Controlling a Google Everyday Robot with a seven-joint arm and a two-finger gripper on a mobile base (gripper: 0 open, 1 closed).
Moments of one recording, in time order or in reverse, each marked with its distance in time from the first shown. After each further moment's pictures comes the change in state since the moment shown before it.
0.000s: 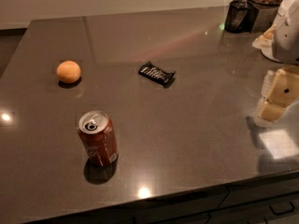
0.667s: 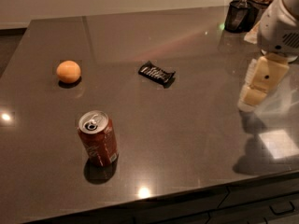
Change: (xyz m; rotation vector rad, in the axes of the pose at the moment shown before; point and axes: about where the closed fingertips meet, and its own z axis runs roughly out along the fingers) arm -0.017 -0.030 0.015 0.002 -0.010 0.051
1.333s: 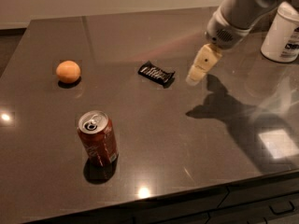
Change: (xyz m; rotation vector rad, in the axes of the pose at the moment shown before) arm -0.072 -0.087 0.094 -0.009 -0.111 0.170
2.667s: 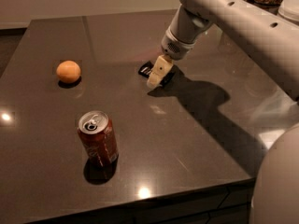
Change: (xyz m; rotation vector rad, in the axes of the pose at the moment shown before) arm -0.082 0.009 0.109 -0.120 -0.036 0.011
